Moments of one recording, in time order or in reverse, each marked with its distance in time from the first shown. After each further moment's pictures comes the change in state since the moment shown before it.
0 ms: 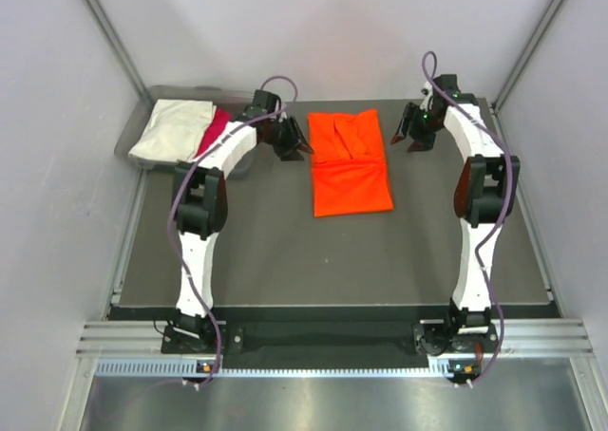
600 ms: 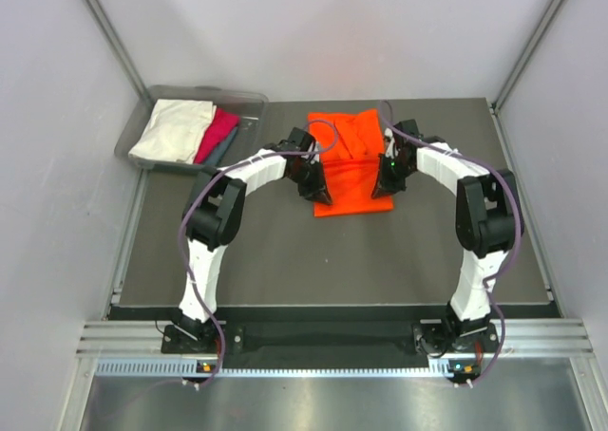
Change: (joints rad) left arm -0.205 -0.132 -0.351 0.089 0.019 0.090; right arm 0.230 -0.383 -0.687 0.219 0.042 0.046
